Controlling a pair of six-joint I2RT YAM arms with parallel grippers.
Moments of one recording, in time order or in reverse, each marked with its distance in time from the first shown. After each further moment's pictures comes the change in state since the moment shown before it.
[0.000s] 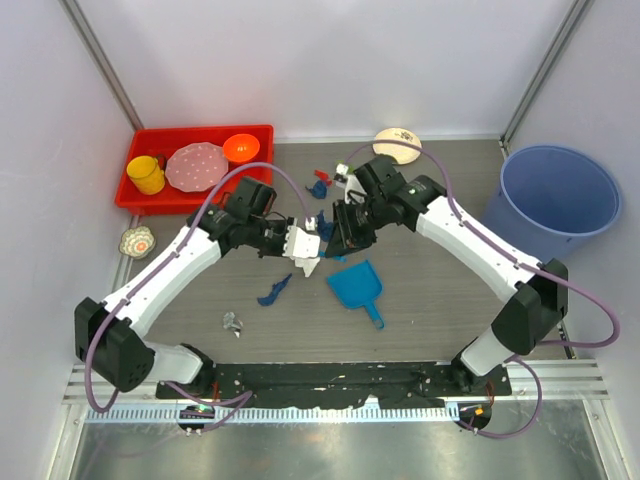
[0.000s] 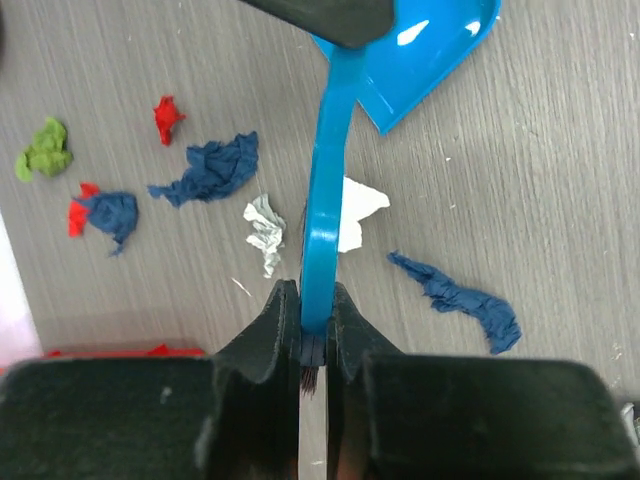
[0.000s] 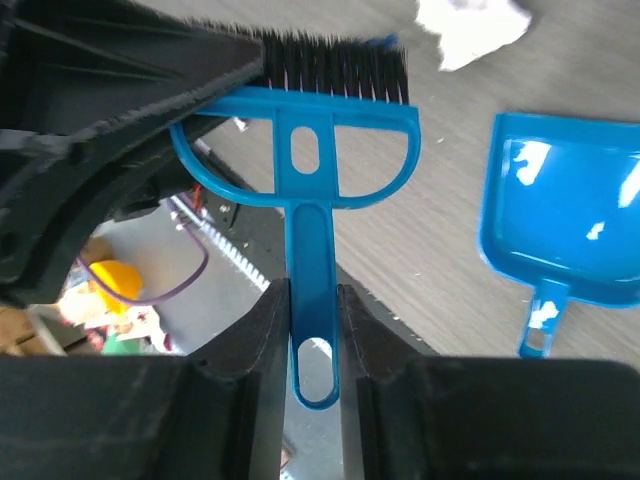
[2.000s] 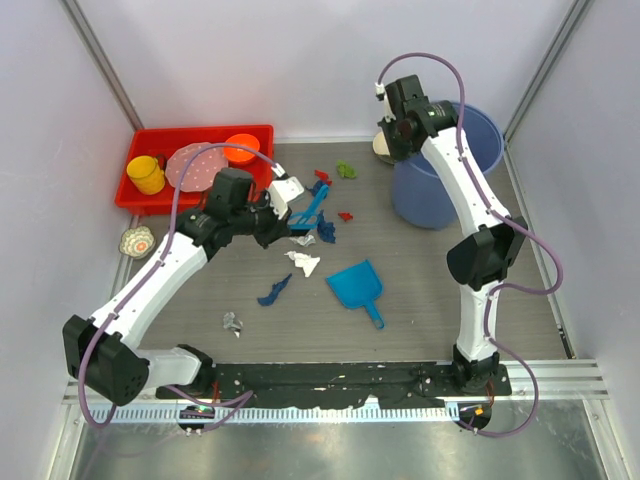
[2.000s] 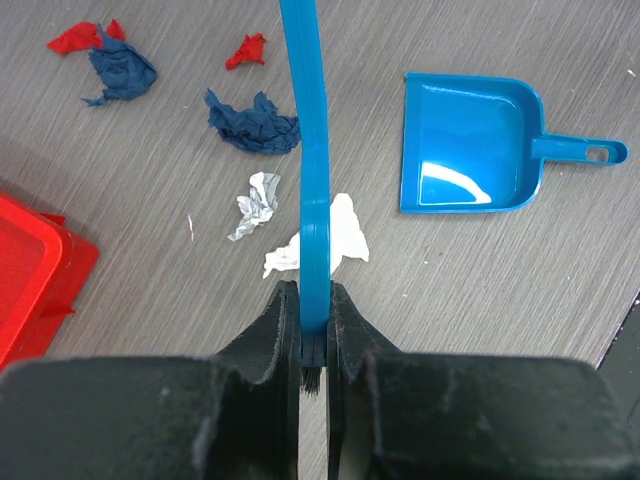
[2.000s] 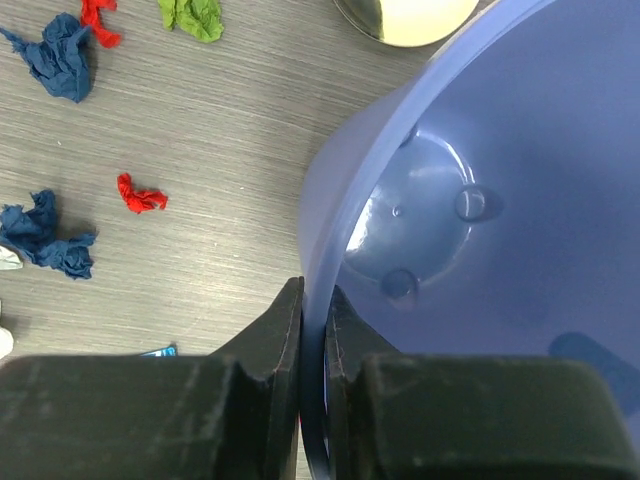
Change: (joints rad) left arm 0.084 -0.094 -0.076 0.279 -0.094 -0.846; right arm -0.313 0.493 0.857 -0.290 0.742 -0.524
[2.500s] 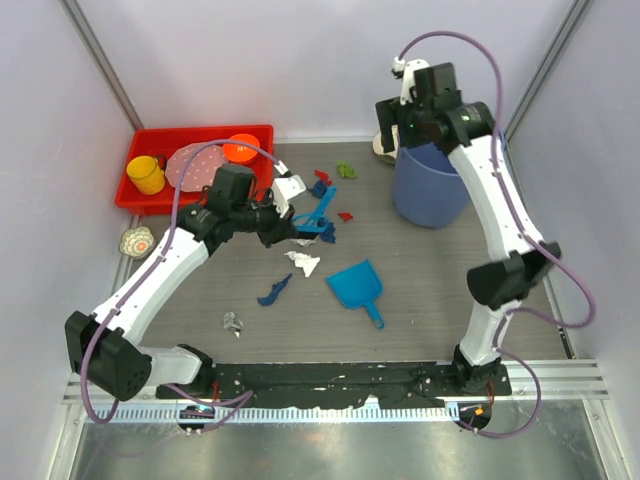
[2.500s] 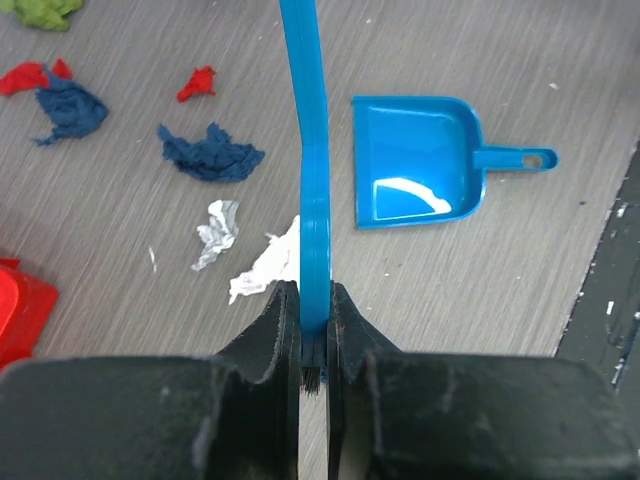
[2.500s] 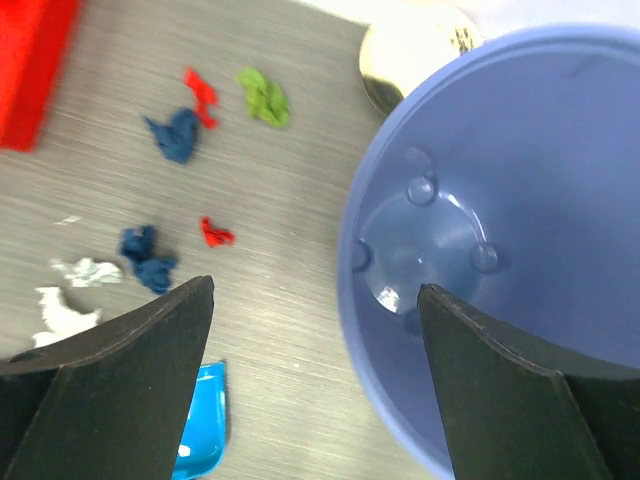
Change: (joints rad) left arm 0.005 0.027 0.039 -0.021 0.106 -0.001; right arm -0.010 -0.137 -0.041 0.093 -0.110 -0.003
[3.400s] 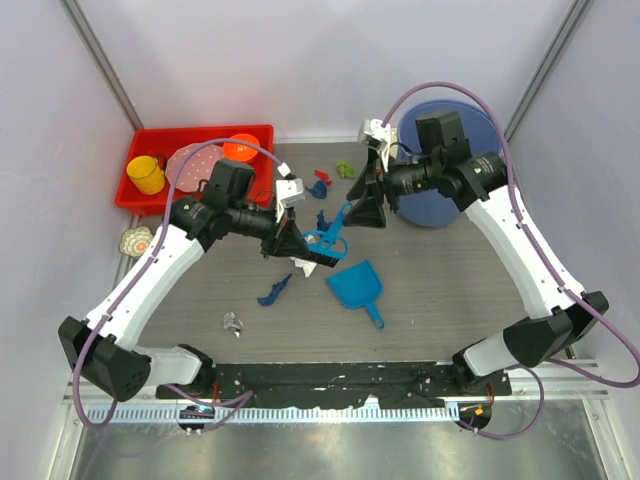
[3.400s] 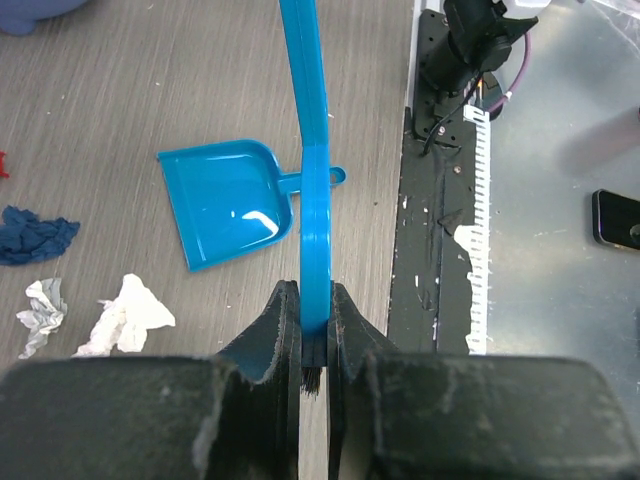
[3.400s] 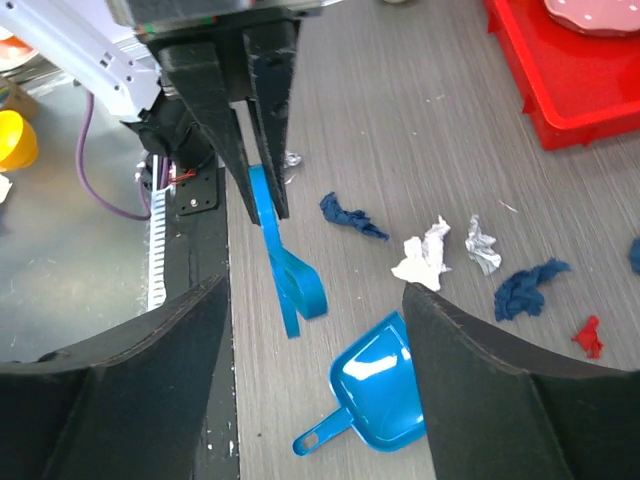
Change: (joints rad) left arm -0.026 -0.002 0.126 -0.207 0.392 -0.026; right arm 0.095 -0.453 -0.550 0.163 -1.073 -0.295
